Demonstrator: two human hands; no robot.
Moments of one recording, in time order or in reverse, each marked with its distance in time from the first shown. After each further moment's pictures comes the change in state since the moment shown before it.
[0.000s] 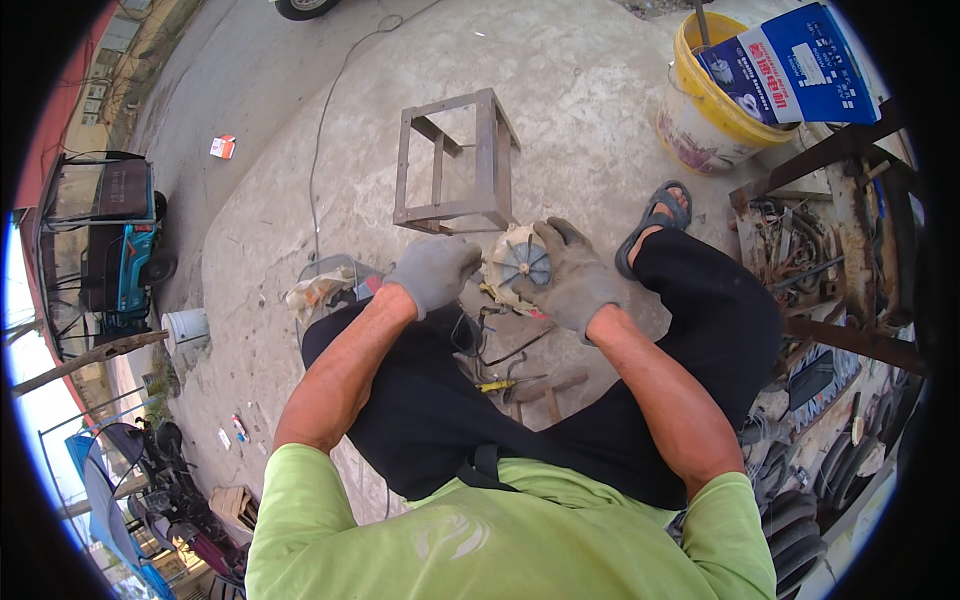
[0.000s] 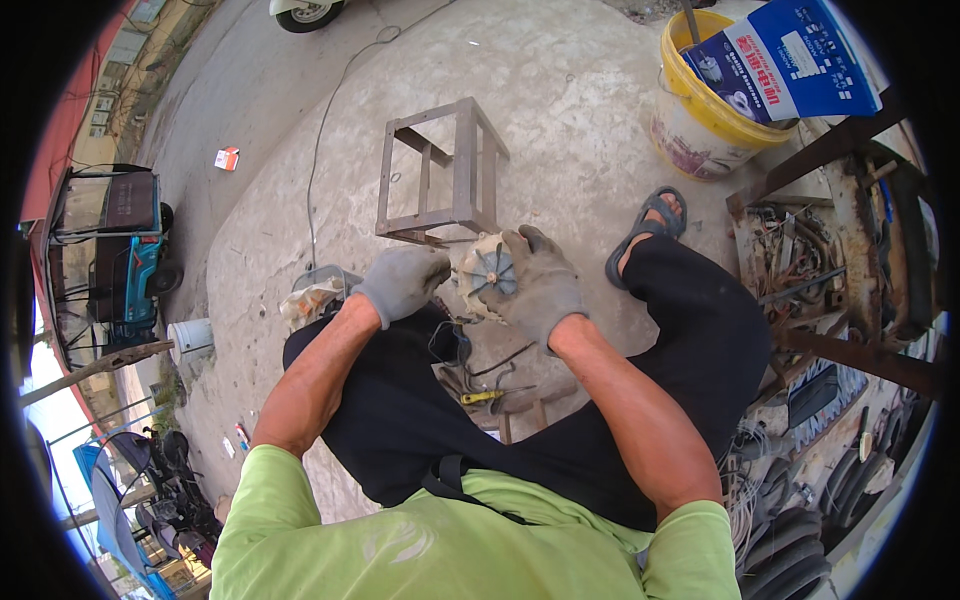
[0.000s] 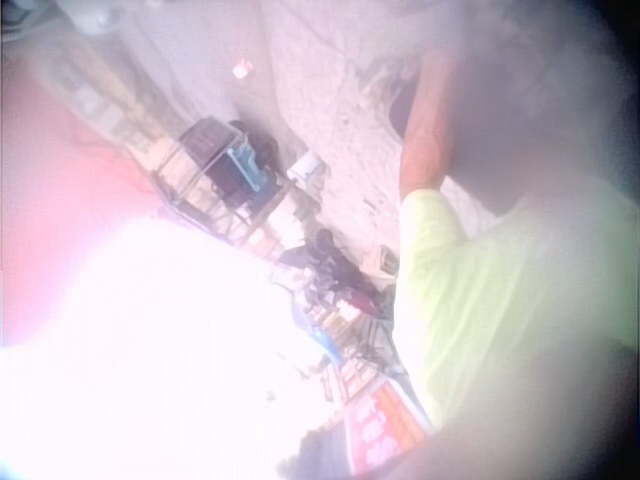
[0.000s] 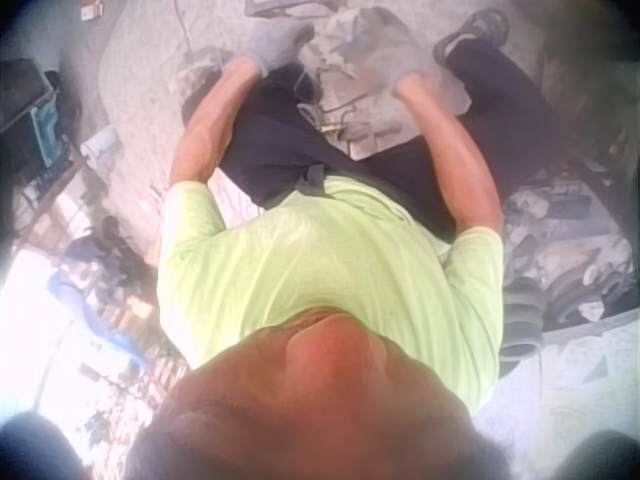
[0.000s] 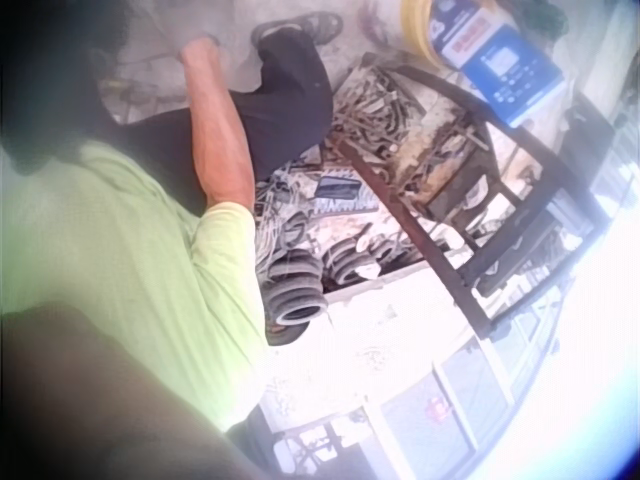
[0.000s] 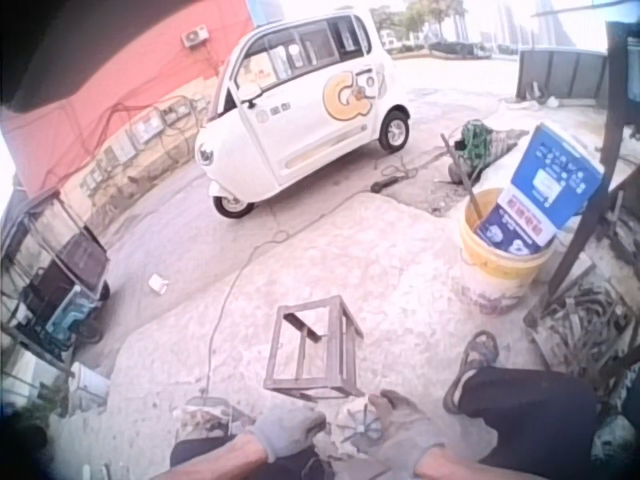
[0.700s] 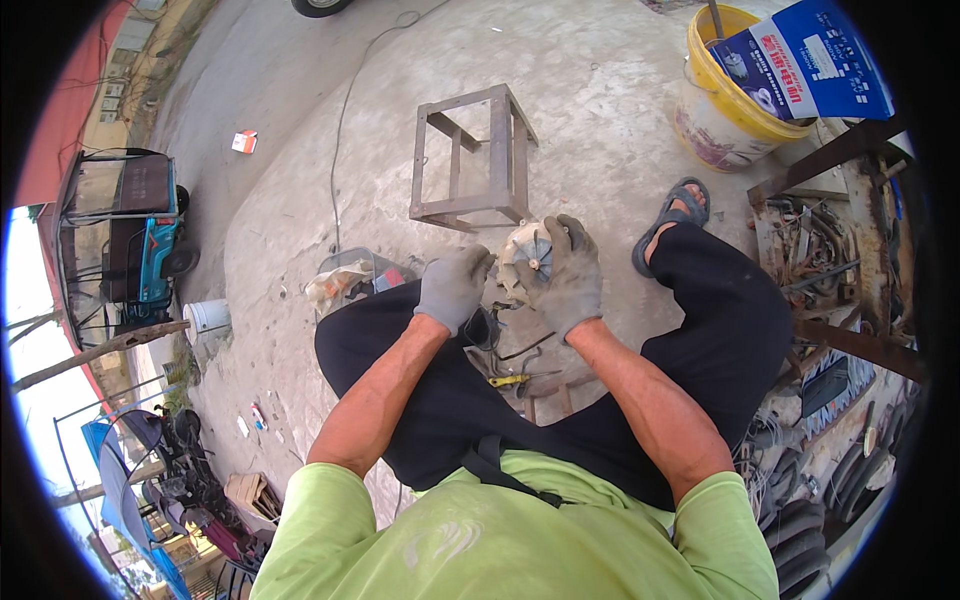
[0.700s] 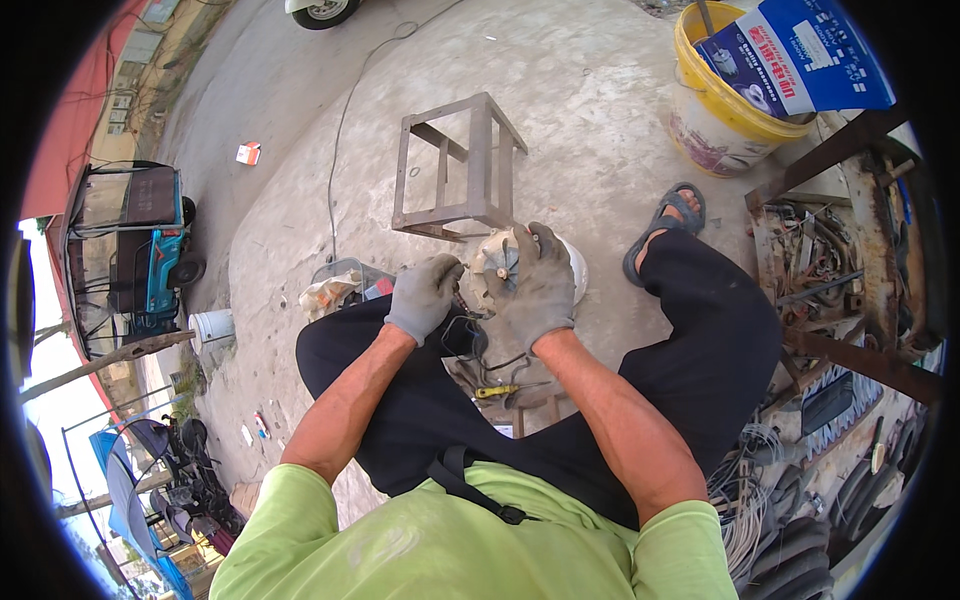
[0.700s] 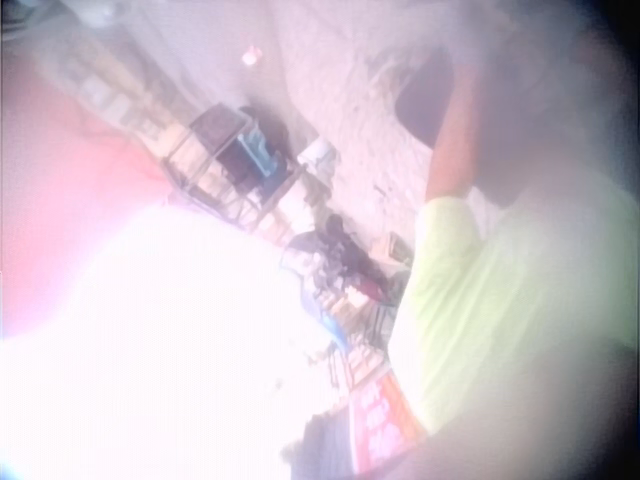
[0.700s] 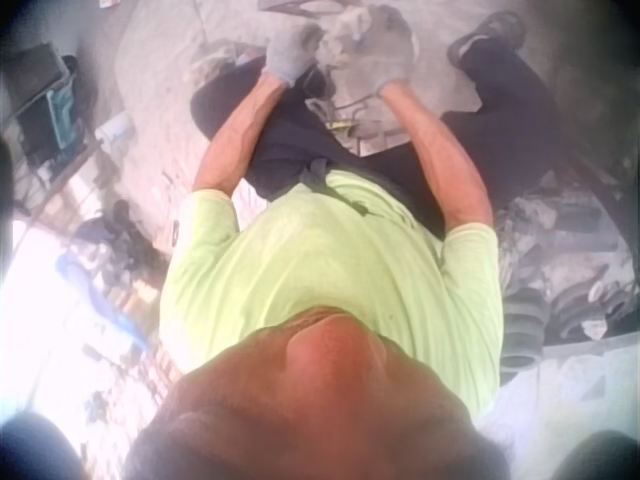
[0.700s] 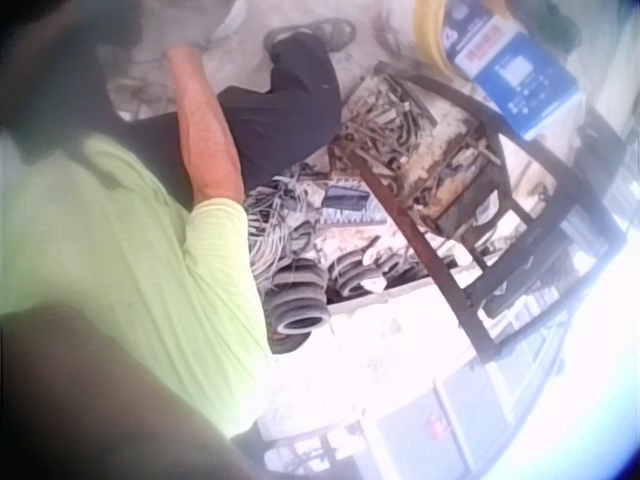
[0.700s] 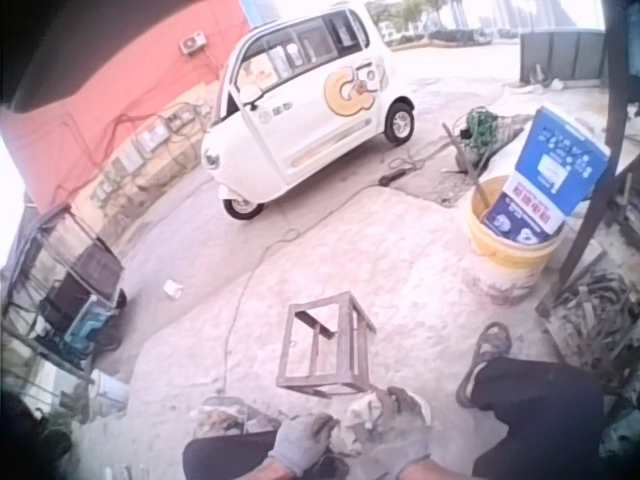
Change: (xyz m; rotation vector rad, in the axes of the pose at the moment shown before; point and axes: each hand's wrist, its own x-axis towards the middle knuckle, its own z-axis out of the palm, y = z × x) left_hand -0.020 0.027 0.043 -0.195 0.302 -0.326; right_hand 0.004 0.005 0.059 0.088 0.462 -0.119
